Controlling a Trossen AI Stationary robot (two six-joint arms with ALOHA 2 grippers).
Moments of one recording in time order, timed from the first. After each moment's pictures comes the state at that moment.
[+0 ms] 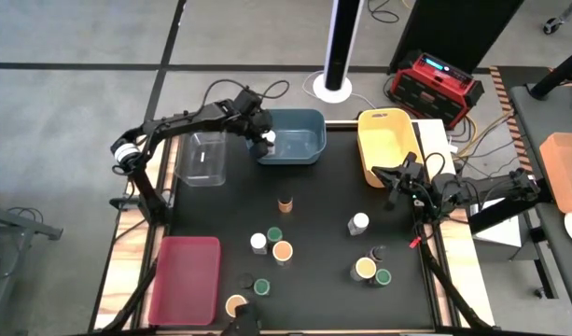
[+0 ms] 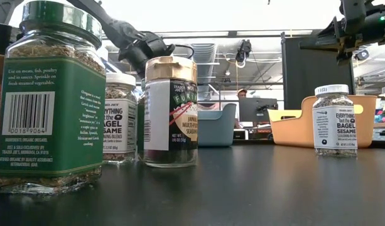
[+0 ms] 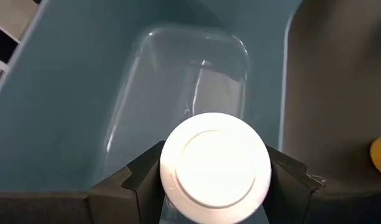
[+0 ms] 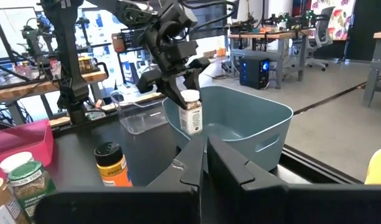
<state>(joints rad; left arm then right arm) 0.68 1.75 1.30 -0.47 0.29 0.41 0.17 0.26 0.25 -0.05 0.66 0.14</state>
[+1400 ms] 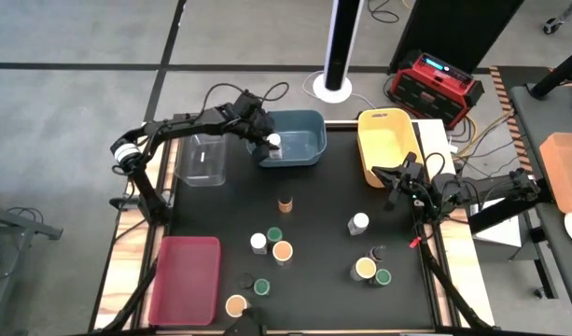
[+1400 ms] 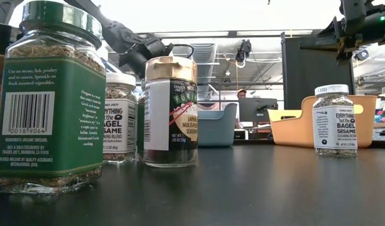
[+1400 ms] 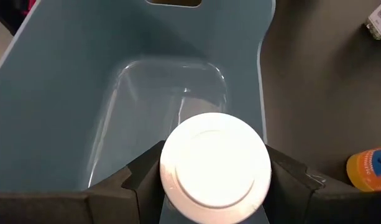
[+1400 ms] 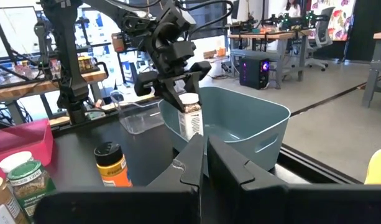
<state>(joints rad) 0.67 1.75 1.23 -0.32 0.40 0.40 0.17 0.26 0.25 -0.05 0.66 0.14</state>
